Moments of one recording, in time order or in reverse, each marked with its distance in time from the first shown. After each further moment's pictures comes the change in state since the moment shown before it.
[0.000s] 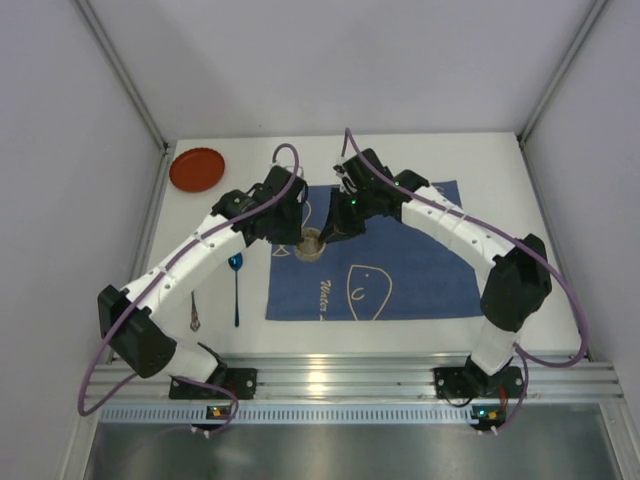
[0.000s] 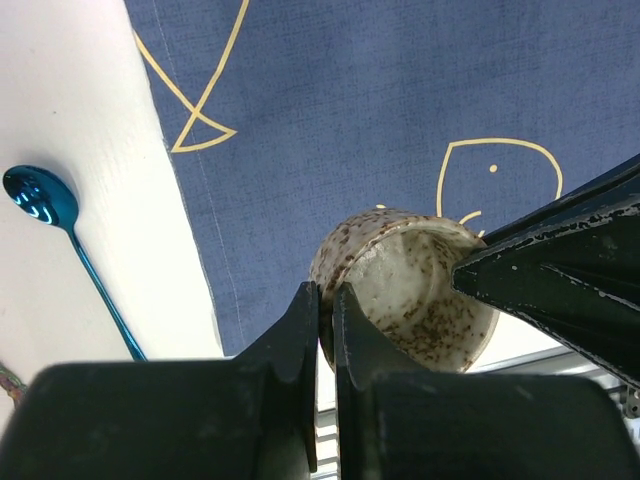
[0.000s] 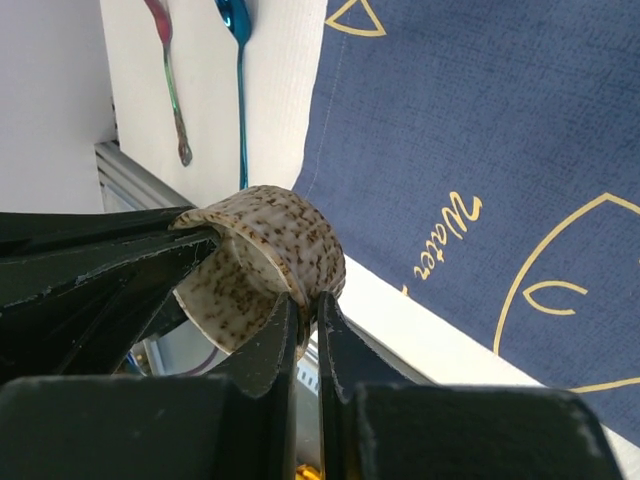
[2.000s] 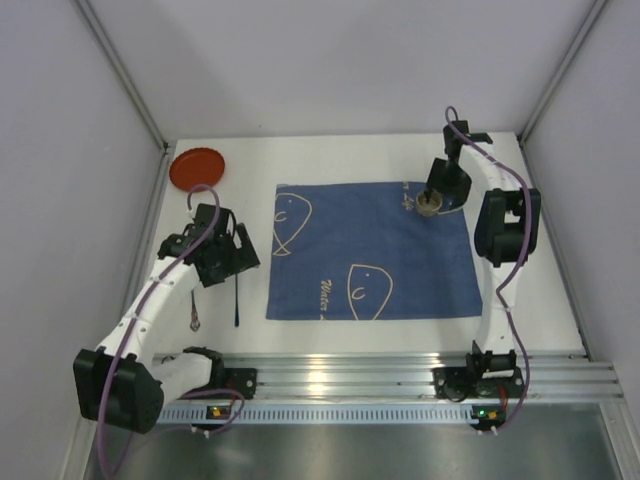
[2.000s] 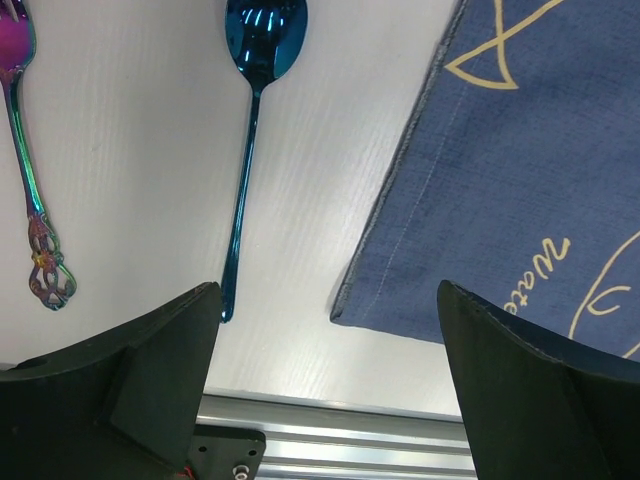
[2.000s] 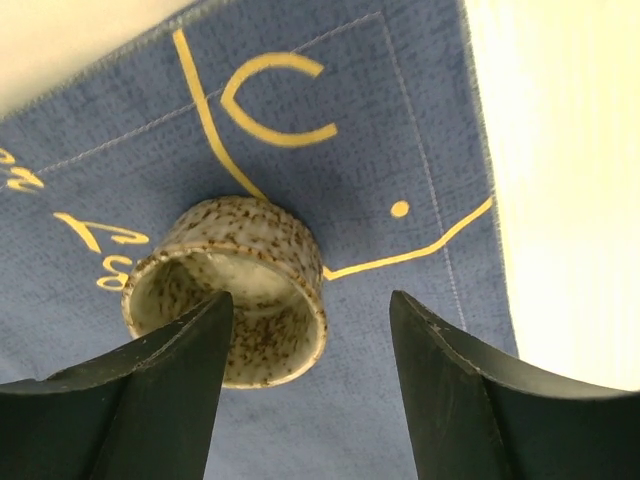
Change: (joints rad) left arm 0.433 -0.324 -0.474 0.049 0.063 -0.107; right arm -0.651 0.533 0.411 -0.261 0.446 -0.285
